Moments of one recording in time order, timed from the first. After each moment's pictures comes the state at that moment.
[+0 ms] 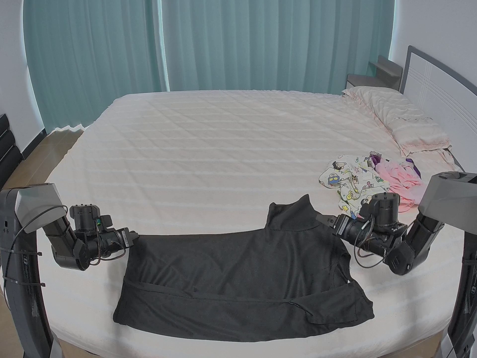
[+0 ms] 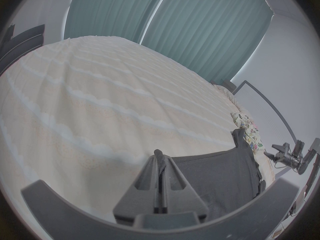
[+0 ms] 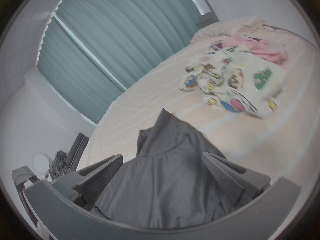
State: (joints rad) left arm 0.13 2.41 -0.83 -0.99 -0.43 -0.26; right arm 0.26 2.24 -0.68 -1.12 0.08 0.62
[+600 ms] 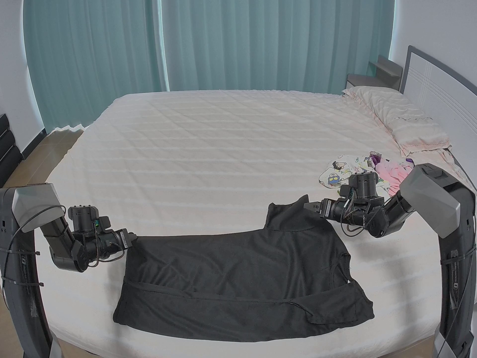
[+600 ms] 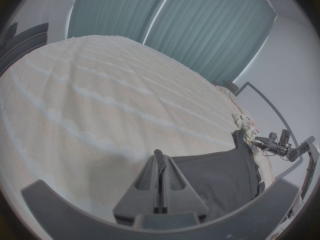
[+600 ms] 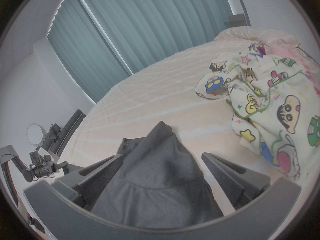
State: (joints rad) left arm 0.13 2.39 -0.79 -1.00 -0.41 -0.28; right arm 0.19 2.48 -1.29 -0.67 0.22 0.35
